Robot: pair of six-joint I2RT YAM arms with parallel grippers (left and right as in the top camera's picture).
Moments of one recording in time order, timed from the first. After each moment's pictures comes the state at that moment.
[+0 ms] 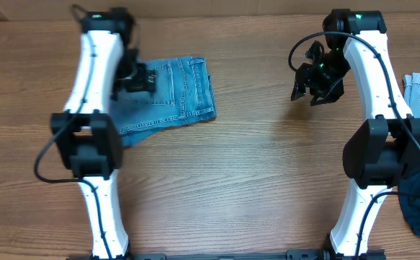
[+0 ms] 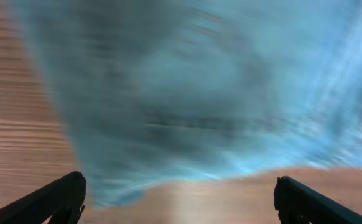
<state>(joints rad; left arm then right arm) -0.02 2.36 2.28 -1.57 0.04 -0.14 0.01 2.19 2.11 -1.62 -0.26 0.10</state>
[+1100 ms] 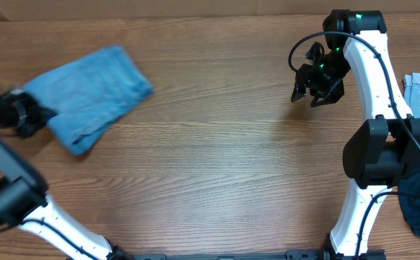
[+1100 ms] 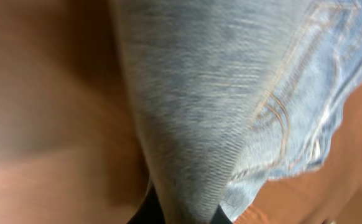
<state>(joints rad) 0.72 2.18 1.77 -1.08 0.56 -0.21 0.01 2.19 2.11 -1.64 -0.26 0.10</state>
